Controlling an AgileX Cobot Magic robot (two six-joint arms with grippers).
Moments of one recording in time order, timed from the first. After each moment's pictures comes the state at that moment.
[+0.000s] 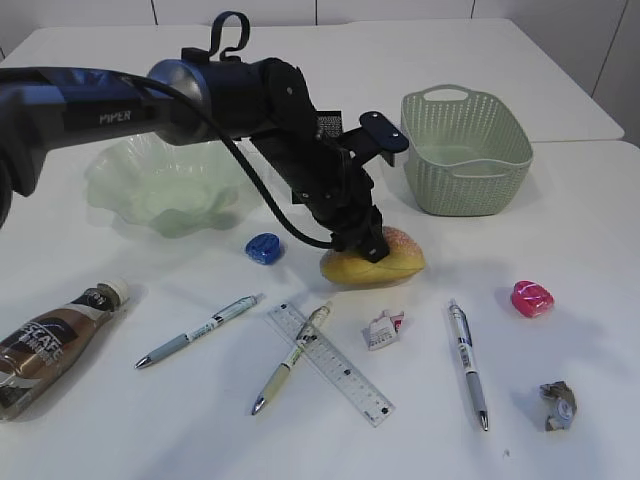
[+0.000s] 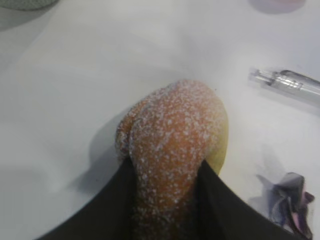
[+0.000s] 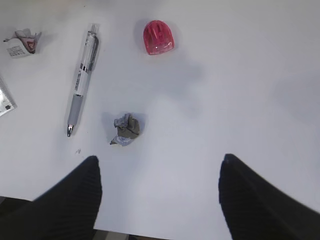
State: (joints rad) left arm -0.61 2.40 -1.99 -0.45 0.81 0.82; right arm 0.01 1.17 -1.01 0.05 1.12 -0.15
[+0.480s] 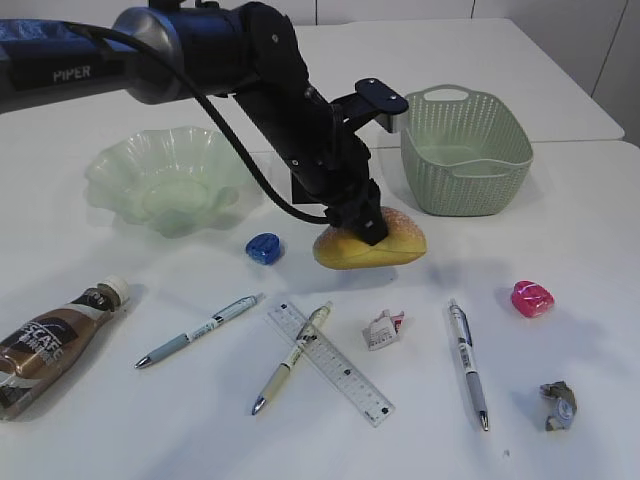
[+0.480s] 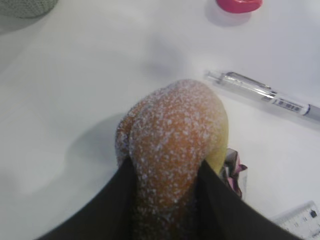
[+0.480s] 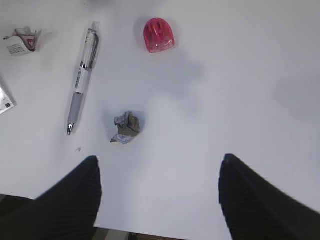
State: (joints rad) left arm -0.61 2.31 -1.99 -0.44 0.95 0.76; right arm 0.01 1.17 -1.01 0.05 1.12 -0.15
